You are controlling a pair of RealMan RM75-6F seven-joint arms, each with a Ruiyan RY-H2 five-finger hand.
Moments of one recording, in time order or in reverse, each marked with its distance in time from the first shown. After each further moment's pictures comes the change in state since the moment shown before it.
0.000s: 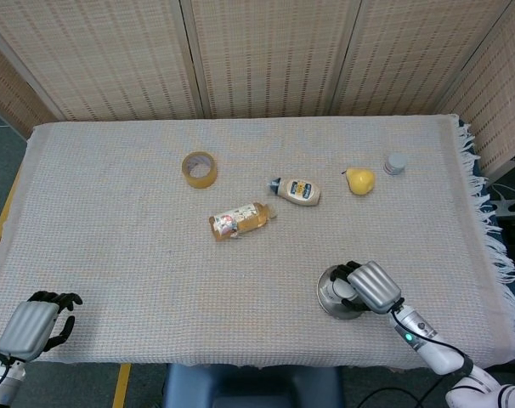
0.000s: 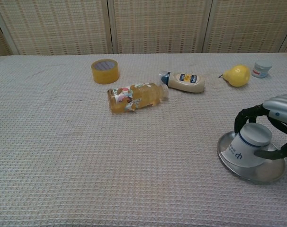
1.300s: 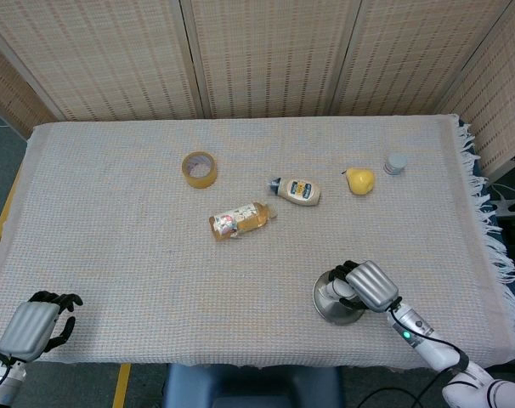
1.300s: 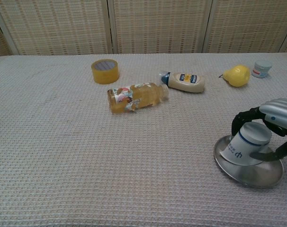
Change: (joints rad) left arm 0.000 0.001 0.002 -0.007 -0.006 -0.005 0.014; right arm 0.008 -0.094 -0.021 0.183 -0.044 0.069 0.100
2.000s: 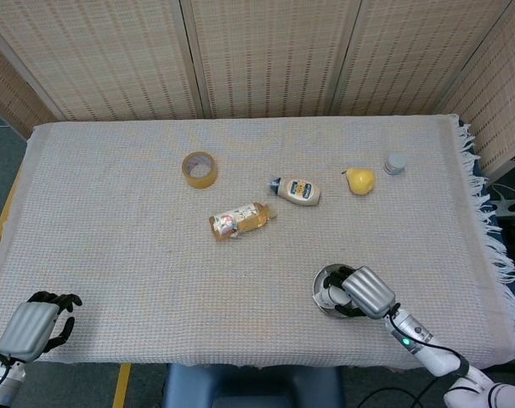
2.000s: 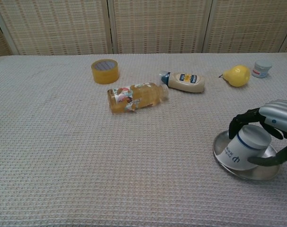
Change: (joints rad) left arm 0.002 0.006 0.001 -0.008 0.001 0.003 0.003; right arm -0.004 0.012 -0.031 -0.040 -0.049 0.050 0.017
